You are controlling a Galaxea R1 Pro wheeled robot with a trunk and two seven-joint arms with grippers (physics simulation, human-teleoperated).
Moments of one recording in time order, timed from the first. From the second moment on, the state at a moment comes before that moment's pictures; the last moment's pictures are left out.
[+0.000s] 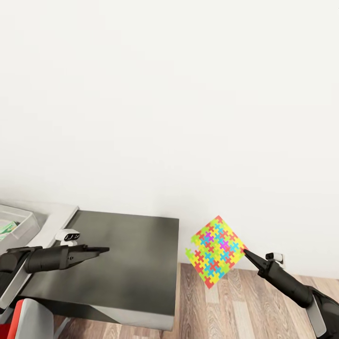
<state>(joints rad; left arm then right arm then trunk) -0.41 0.46 0.03 -1.28 0.42 0.90 -1.57 -0.36 -0.18 -0.54 -0.92 -0.30 0.70 1.49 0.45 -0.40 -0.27</state>
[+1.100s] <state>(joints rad) -0.41 0.45 0.00 -1.28 0.42 0.91 -1.57 -0.35 -0.18 -0.61 -1.02 -0.30 0.71 1.51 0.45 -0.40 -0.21</state>
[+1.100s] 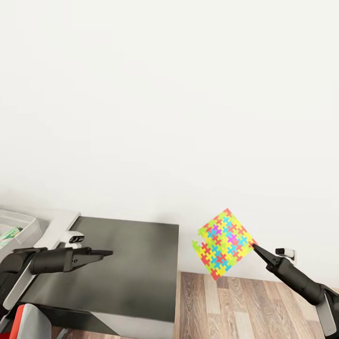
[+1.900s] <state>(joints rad) -0.41 0.41 -0.01 -1.28 0.41 0.91 -1.57 -0.35 -0.18 -0.64 -1.02 -0.30 0.71 1.51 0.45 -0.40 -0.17</state>
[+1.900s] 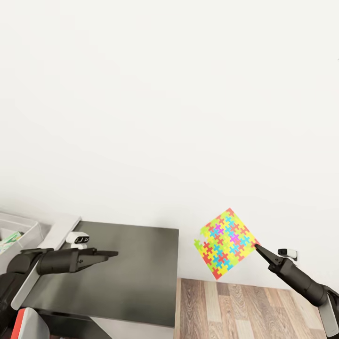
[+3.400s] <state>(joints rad) -0.41 0.43 0.01 -1.28 0.41 0.93 -1.57 -0.35 -0.17 -0.64 -1.06 -0.30 0.70 1.52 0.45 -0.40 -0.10</state>
